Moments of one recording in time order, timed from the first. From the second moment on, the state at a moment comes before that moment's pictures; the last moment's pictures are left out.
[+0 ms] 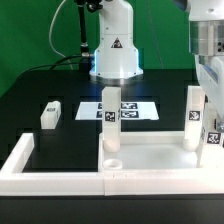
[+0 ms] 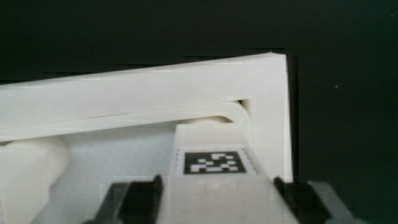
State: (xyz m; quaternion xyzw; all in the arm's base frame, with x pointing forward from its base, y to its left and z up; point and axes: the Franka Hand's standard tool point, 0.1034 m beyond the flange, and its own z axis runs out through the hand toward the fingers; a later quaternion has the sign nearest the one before) arm 0.641 0.122 0.099 -0.66 0.75 0.01 0.06
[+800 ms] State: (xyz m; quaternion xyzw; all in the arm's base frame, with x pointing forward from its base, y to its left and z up) arm 0.635 0.113 0.103 -0.92 0.40 -0.03 0.06
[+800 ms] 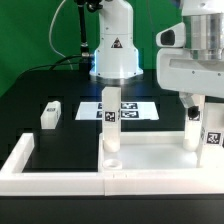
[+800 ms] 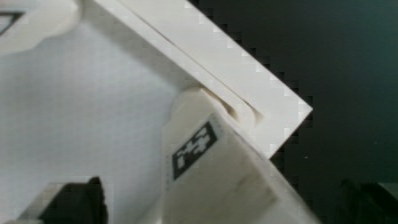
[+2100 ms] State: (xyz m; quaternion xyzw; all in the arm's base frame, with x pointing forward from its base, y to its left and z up) arm 0.640 0.103 0.103 -0.86 0.51 -0.04 0.06
